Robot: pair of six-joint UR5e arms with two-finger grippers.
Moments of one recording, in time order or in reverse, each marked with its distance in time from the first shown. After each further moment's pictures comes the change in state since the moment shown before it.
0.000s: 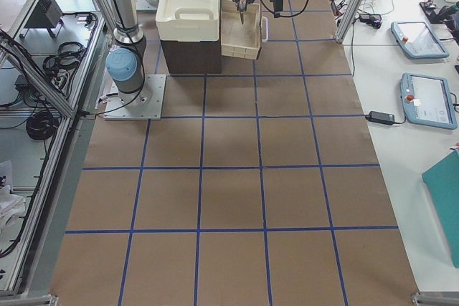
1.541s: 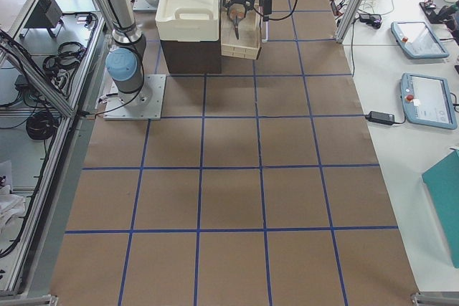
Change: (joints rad) left arm -0.020 0.004 -0.025 0.014 -0.003 -0.022; right arm 0.006 -0.093 0.118 0.007 -0.040 -0.001
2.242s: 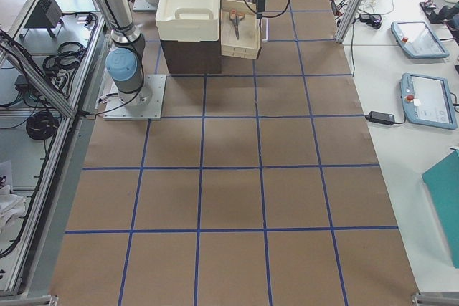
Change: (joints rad) left arm 0.264 0.159 0.070 -0.043 -0.060 -0.228; right arm 0.028 -0.015 0.020 0.024 0.014 0.013
